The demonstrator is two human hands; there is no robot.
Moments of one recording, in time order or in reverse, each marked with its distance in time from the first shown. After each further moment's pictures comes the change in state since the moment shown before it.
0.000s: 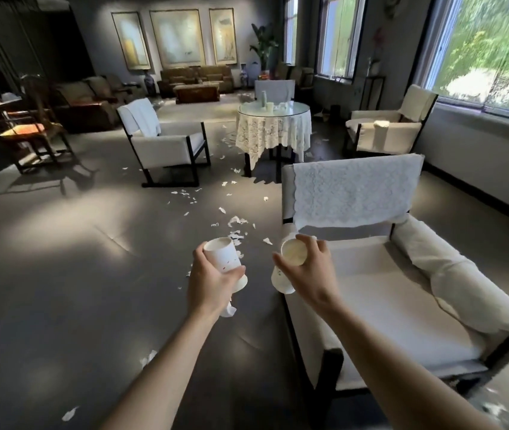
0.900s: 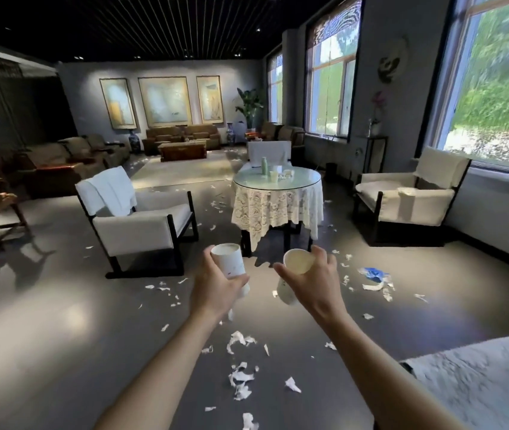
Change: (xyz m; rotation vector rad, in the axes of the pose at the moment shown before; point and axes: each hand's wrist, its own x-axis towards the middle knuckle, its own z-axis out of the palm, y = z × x) left_hand 0.767 0.055 0.209 0.015 -0.067 0.244; right_hand 0.726 -0.057 0.237 0.029 0.191 -0.002
